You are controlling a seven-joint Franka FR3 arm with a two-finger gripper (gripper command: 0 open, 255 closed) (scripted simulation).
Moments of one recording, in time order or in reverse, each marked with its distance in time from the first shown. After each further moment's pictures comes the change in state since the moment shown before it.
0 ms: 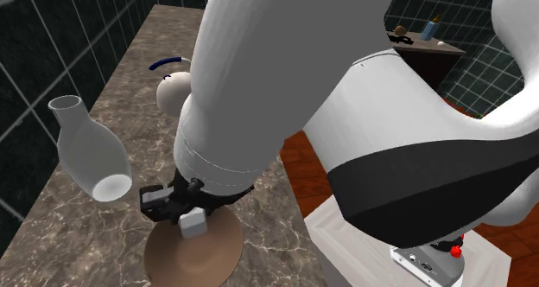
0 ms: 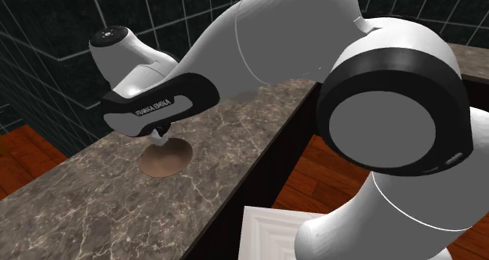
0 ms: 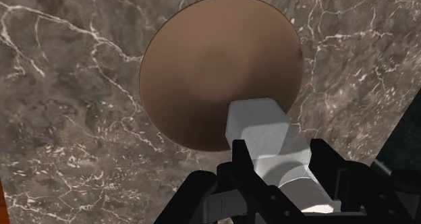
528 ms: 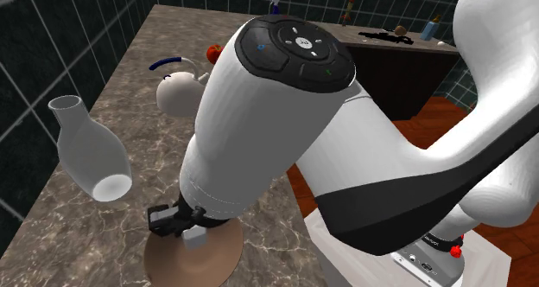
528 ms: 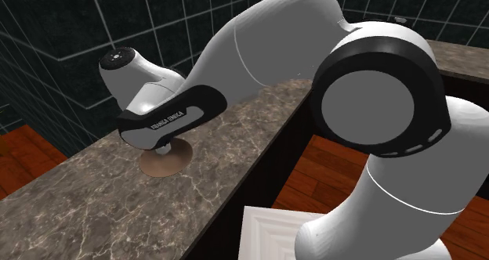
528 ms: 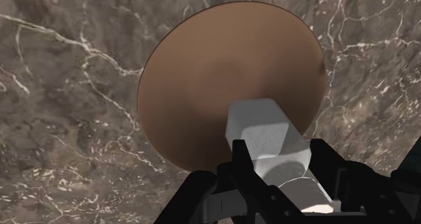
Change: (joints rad) arm 0.034 0.084 -0.025 -0.051 -0.129 0.071 0.102
